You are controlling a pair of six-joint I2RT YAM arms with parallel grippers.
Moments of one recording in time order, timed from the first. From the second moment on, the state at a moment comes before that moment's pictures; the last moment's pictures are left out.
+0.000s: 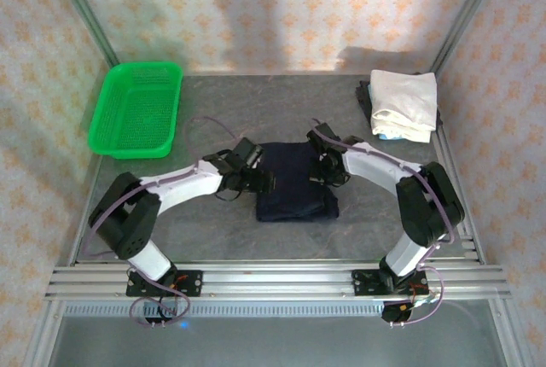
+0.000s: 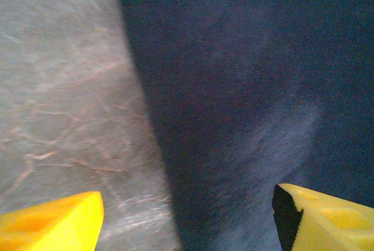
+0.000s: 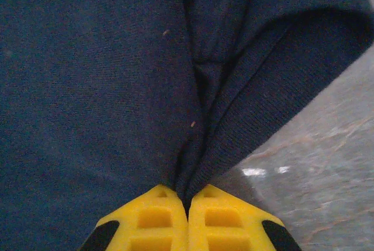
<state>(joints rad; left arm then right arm) -0.61 1.58 0.95 -0.44 0.02 -0.57 0.53 1.66 1.09 -0.72 0.03 0.64</state>
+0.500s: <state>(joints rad) -0.47 1.37 0.84 -0.50 0.00 -0.54 0.53 1.67 1.43 -0.95 0.36 0.36</state>
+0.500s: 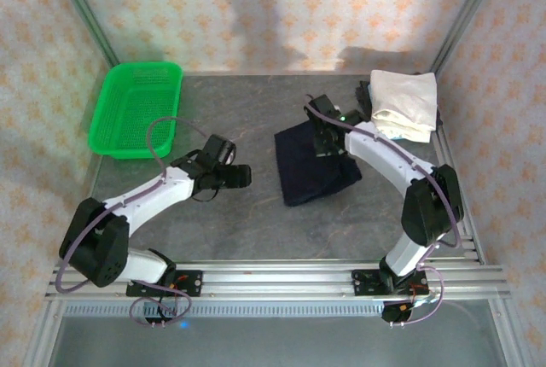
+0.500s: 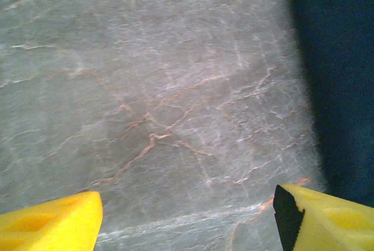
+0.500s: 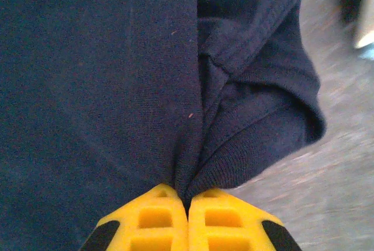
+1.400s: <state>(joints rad) -0.35 1.26 0.80 -0.56 0.01 -0.49 0.02 2.28 2.69 -1.23 0.39 0.11</state>
